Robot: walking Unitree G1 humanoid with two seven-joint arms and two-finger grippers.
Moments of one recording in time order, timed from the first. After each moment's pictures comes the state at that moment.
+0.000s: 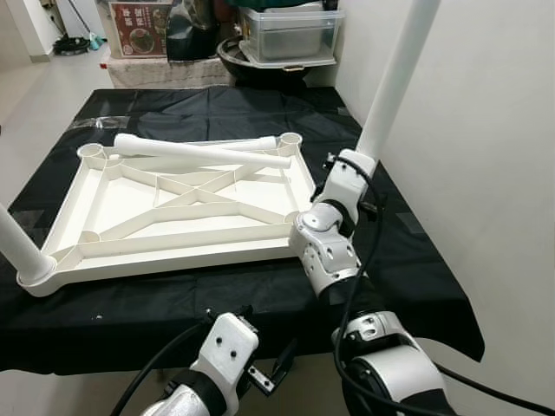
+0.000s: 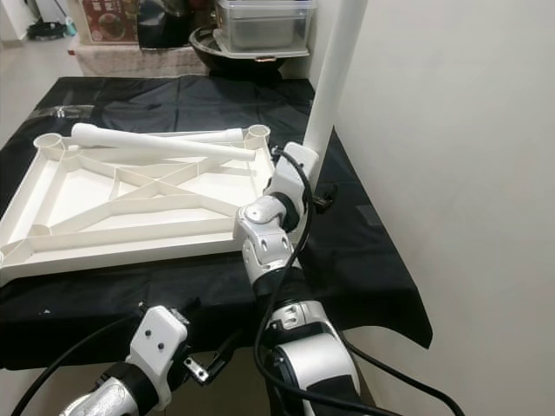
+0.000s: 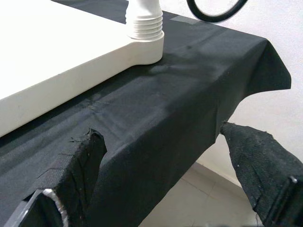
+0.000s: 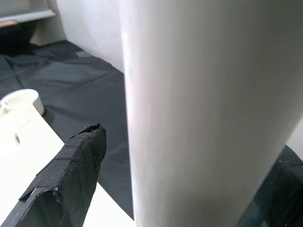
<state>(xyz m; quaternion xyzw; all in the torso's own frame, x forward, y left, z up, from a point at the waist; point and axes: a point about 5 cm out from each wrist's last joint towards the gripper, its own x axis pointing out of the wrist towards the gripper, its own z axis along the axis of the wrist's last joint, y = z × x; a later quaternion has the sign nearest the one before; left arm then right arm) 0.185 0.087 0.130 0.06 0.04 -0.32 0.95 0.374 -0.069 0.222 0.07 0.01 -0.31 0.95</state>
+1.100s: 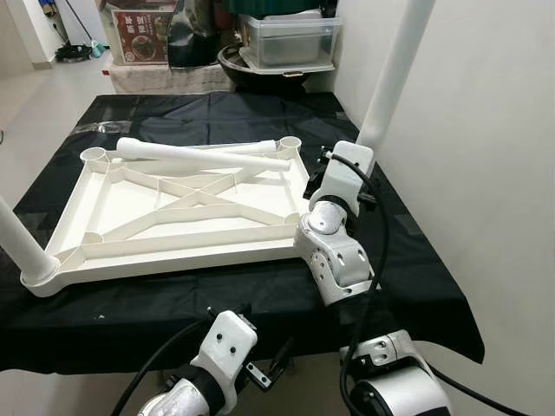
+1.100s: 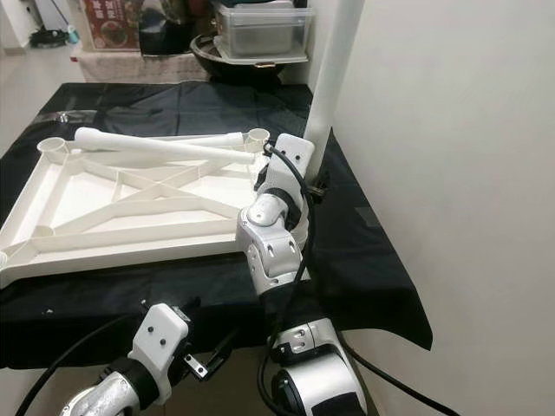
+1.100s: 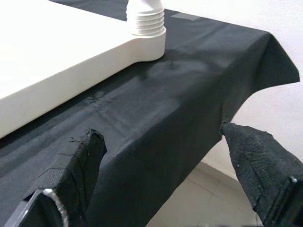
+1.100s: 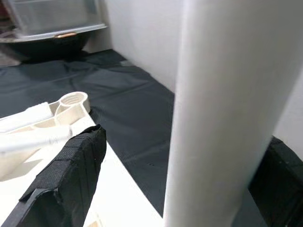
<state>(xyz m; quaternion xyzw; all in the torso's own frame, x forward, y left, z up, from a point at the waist) 0.197 0.092 0.123 0.07 0.04 -0.31 0.95 0.360 -0.064 0.228 0.06 0.00 -0.21 0.98</state>
